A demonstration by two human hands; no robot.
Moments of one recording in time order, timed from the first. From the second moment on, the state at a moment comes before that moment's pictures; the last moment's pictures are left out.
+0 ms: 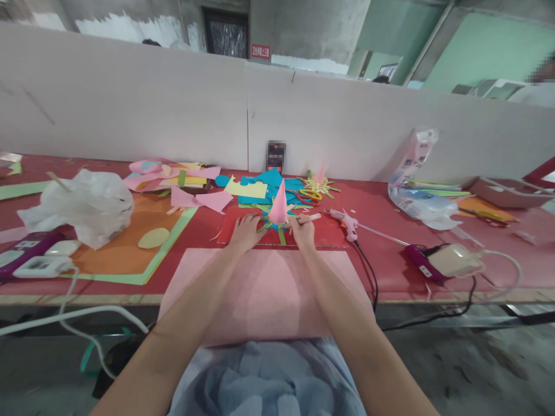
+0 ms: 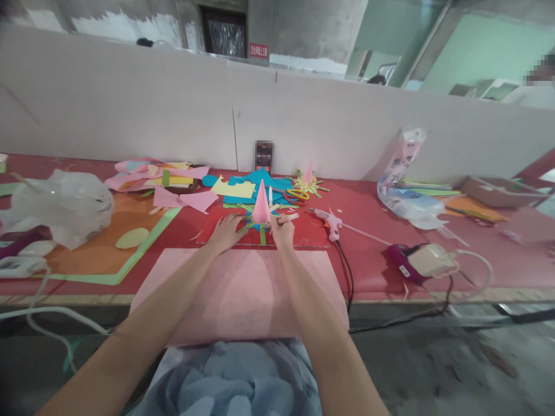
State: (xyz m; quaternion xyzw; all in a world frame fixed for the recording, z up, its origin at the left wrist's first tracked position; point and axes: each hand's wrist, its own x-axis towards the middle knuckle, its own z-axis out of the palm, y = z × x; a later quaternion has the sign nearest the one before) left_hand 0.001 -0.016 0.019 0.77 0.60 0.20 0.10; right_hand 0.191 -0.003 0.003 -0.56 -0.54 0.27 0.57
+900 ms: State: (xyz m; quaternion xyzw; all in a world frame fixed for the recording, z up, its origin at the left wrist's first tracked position) left_hand 0.002 -0.015 0.018 0.77 0.60 0.20 0.10; right_hand 0.190 -0.009 0.014 -0.46 -0.54 0.35 0.61
